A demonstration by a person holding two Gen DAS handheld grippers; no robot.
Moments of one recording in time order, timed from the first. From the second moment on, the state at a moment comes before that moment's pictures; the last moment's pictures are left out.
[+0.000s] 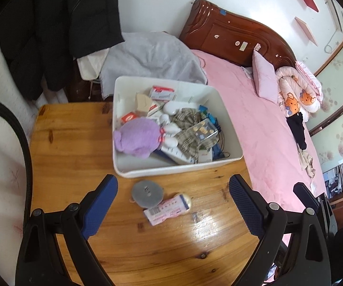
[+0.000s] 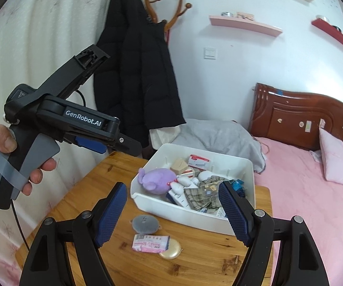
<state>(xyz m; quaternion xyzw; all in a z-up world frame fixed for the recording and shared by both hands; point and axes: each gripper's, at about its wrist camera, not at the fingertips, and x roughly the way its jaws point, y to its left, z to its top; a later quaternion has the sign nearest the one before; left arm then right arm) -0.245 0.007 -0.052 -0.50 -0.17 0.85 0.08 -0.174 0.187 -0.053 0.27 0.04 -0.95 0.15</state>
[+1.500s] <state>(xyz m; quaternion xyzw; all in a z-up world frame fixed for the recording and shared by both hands) -0.278 -0.008 -0.219 -0.61 -0.24 0.75 0.13 -0.235 0.087 -0.269 0.40 0.29 -0.82 0.29</state>
